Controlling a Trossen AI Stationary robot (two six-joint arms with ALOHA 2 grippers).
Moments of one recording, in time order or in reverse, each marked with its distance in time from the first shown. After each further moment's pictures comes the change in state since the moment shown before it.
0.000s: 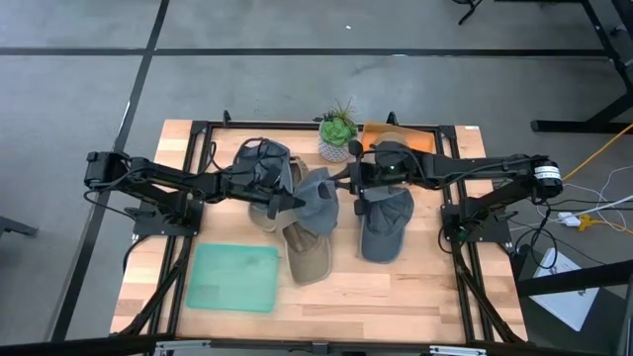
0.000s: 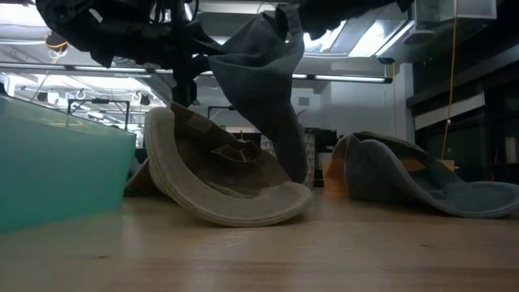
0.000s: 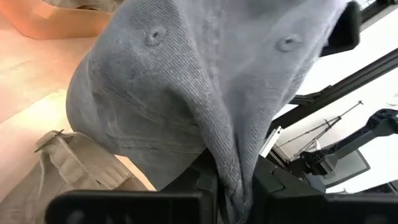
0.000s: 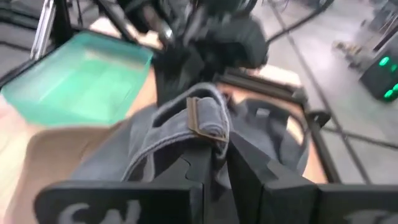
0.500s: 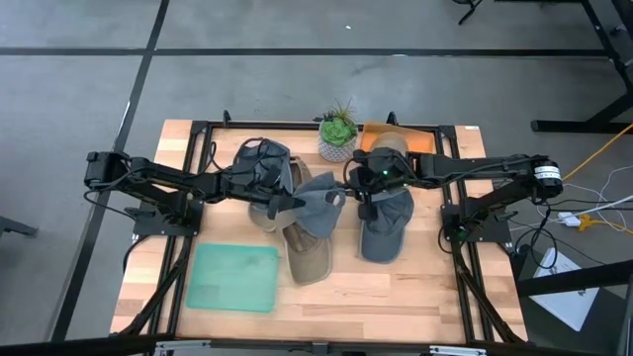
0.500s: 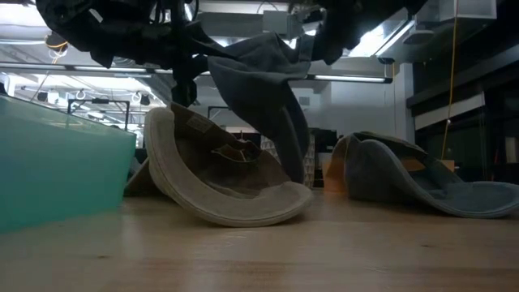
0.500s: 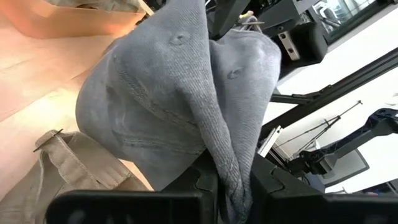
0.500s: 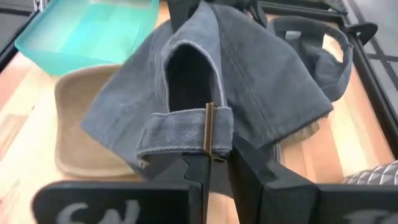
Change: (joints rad) left arm 0.000 0.000 0.000 -0.003 0.003 -0.002; right arm 0.000 0.000 0.000 -0.255 0.002 0.131
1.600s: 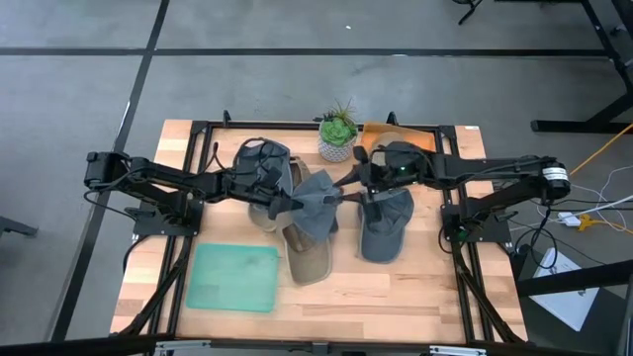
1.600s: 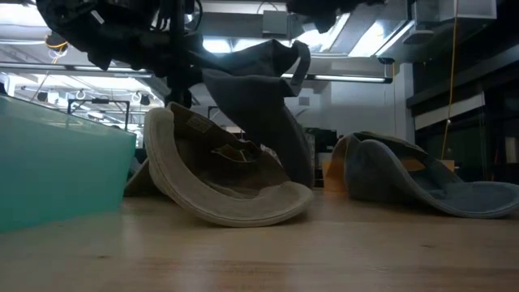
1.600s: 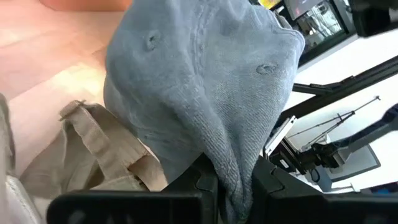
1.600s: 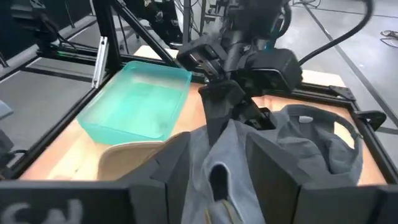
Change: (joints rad) left arm 0.010 -0.001 0.000 -0.088 0.008 -0.020; right arm 0.022 -0.062 0.000 0.217 -0.123 0.021
